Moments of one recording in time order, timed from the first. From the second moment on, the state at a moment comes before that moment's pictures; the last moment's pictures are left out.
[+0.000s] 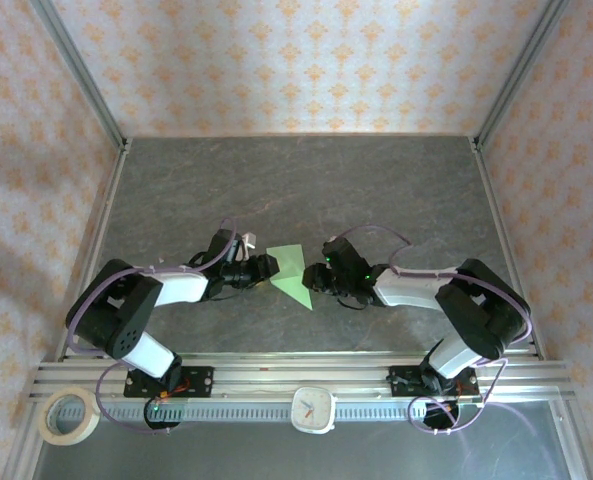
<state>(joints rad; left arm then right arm) -0.42 1.54 0.51 0.24 0.45 -0.88 0.78 1.55 0.64 0.07 -0.15 0.89</state>
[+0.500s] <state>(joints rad) -0.42 1.56 0.53 0.25 0.51 -0.88 0.78 1.55 0.63 0.07 -0.14 0.89</state>
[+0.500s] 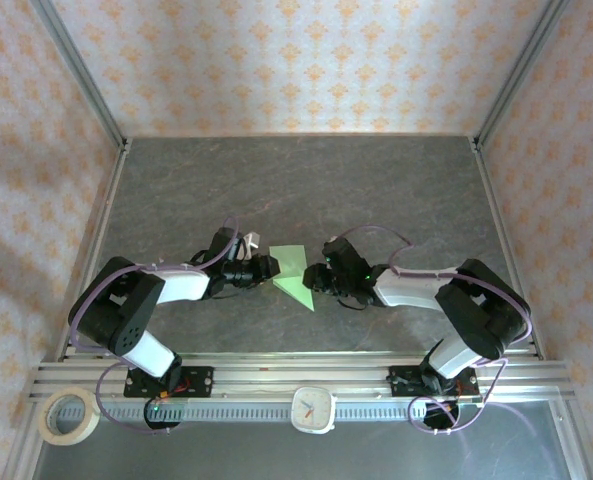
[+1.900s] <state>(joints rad) -0.39 1.82 0.75 0.29 0.83 -0.78 0.78 1.53 0.57 0.11 -0.12 0.88</state>
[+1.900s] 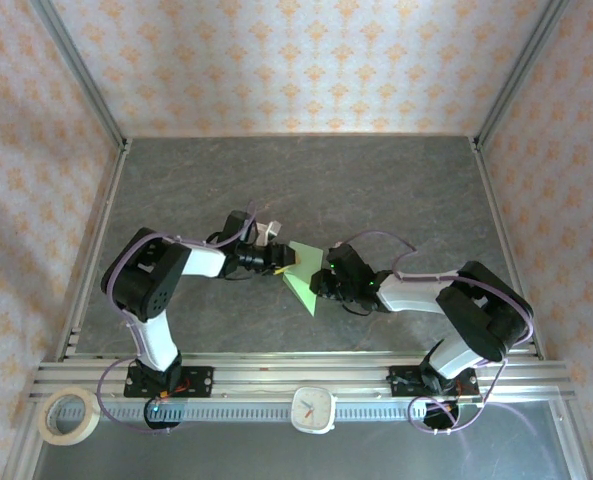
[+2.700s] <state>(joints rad) -0.39 1.71 0.72 0.26 0.66 -0.82 0.78 1.40 0.55 0.07 0.03 0.82</state>
